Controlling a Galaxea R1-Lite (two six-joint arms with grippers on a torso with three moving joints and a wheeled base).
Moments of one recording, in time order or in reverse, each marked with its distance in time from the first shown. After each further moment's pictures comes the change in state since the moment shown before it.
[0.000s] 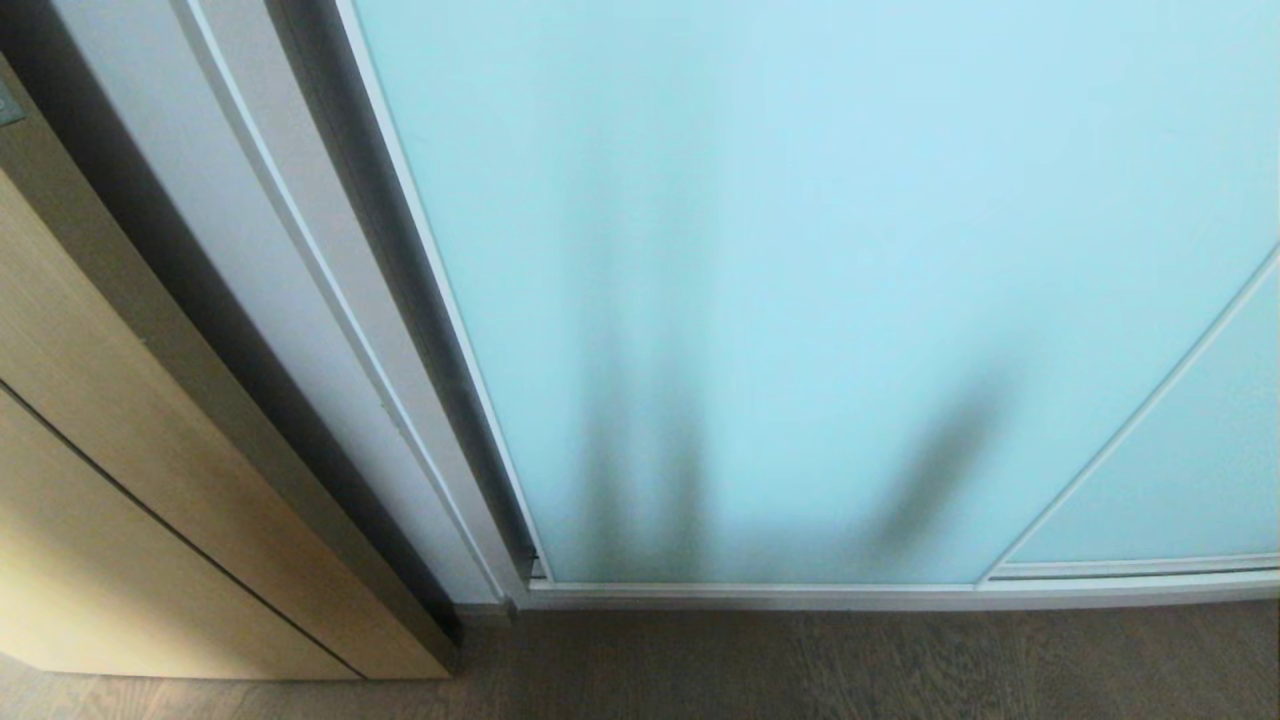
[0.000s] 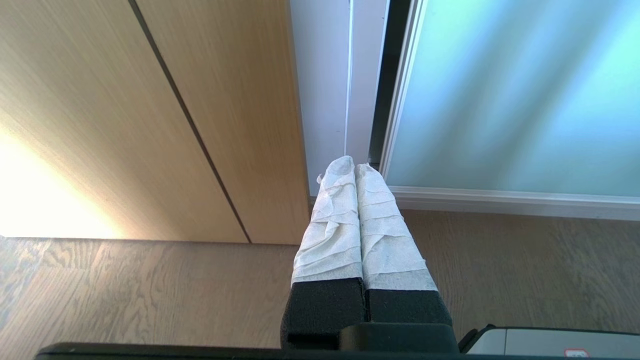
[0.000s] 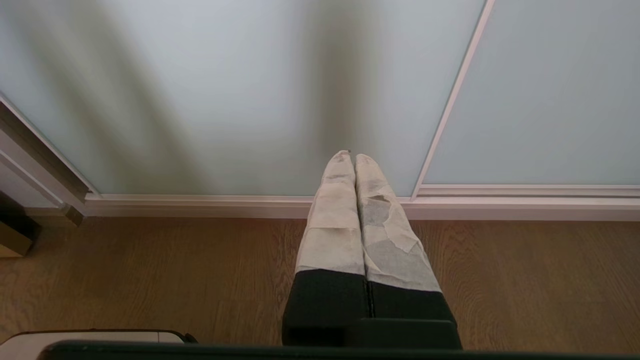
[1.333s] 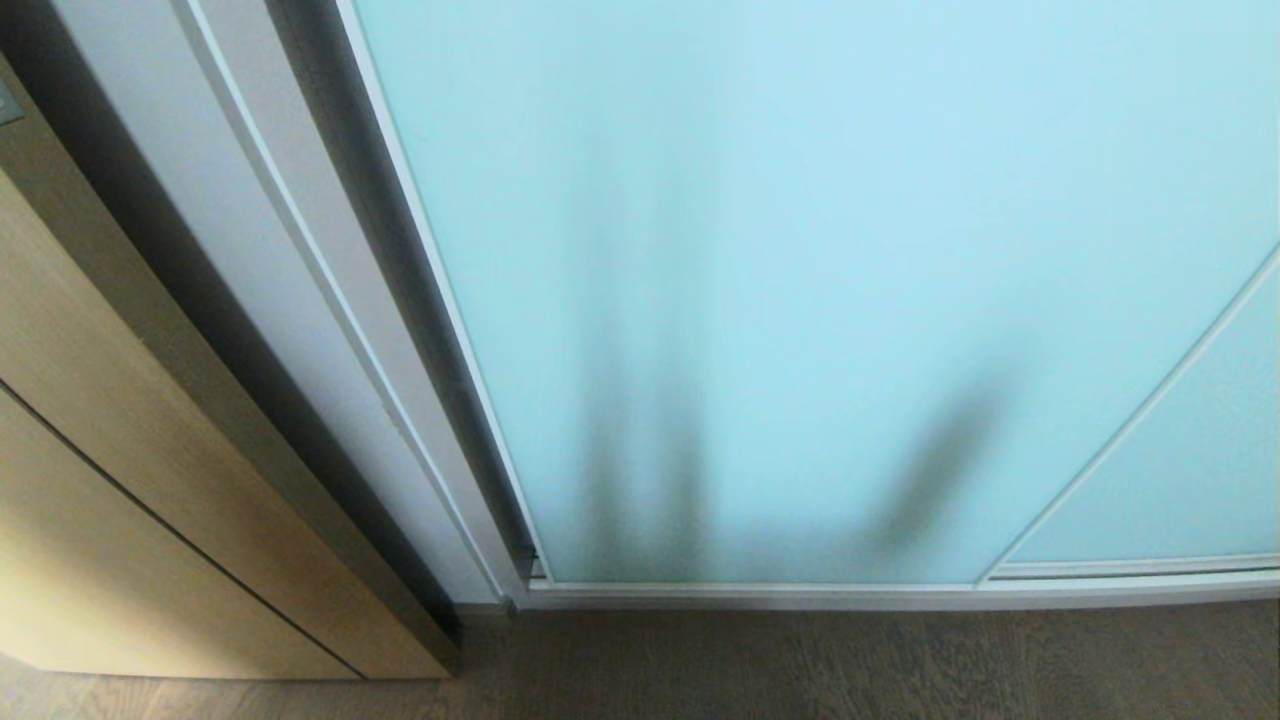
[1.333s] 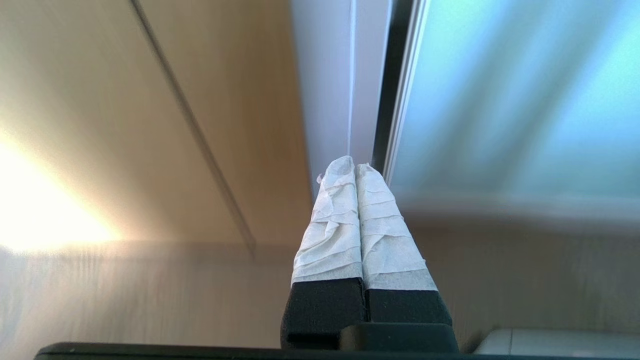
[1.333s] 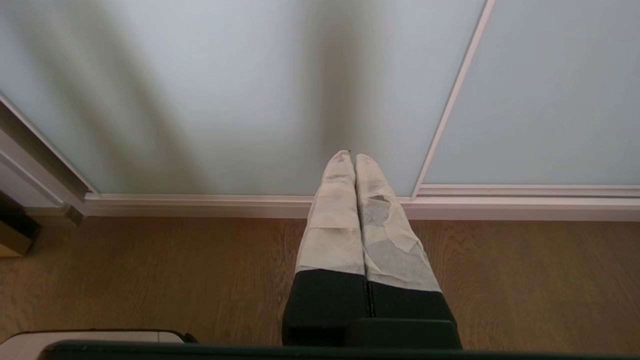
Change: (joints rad) left arm 0.000 0.003 -0.074 0.000 0.004 0.015; right arm 0.000 0.001 0.000 0.000 0.000 0.000
